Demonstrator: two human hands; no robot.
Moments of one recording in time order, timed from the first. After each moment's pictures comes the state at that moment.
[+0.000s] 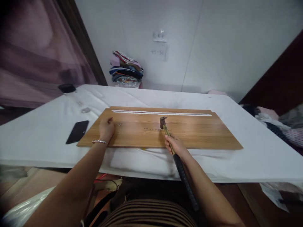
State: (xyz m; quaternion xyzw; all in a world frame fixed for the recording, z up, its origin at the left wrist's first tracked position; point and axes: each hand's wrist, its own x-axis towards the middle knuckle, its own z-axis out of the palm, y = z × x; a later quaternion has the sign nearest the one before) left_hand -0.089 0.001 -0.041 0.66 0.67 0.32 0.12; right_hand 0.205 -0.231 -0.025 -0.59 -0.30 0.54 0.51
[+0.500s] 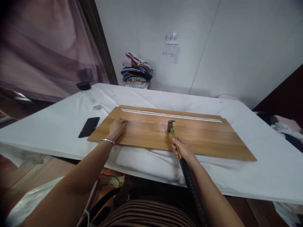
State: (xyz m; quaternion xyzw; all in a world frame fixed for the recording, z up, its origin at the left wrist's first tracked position) left_hand -0.092 -0.006 -0.040 0.77 0.61 0.17 0.09; right_hand 0.206 -0.232 -0.022 -0.60 -0.28 0.56 0.50
